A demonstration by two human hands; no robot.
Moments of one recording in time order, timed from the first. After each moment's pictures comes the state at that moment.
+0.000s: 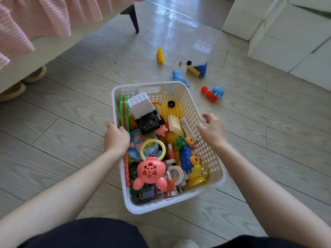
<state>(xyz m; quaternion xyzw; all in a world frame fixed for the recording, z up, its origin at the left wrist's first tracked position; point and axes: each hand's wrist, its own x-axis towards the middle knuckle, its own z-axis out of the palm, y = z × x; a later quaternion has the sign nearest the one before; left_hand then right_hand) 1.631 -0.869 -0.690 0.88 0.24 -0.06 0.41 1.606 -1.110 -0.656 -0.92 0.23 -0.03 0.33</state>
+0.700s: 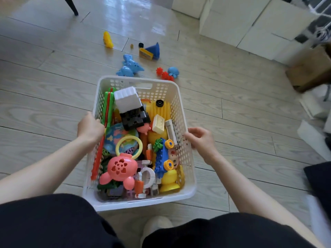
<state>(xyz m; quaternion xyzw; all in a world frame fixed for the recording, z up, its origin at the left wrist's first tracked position) 1.631 -0.926 -0.698 0.94 0.07 -0.10 0.32 1.480 -1.181 -0.675 -0.78 0.32 -0.04 0.54</state>
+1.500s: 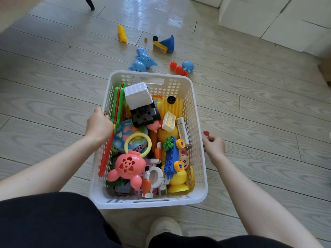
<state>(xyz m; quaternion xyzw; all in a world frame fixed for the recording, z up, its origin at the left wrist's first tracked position) 1.624 -0.925 -0.695 0.94 0.07 -0.09 0.32 1.488 -1.211 -0.751 -0.76 0.48 -0.01 0.44</state>
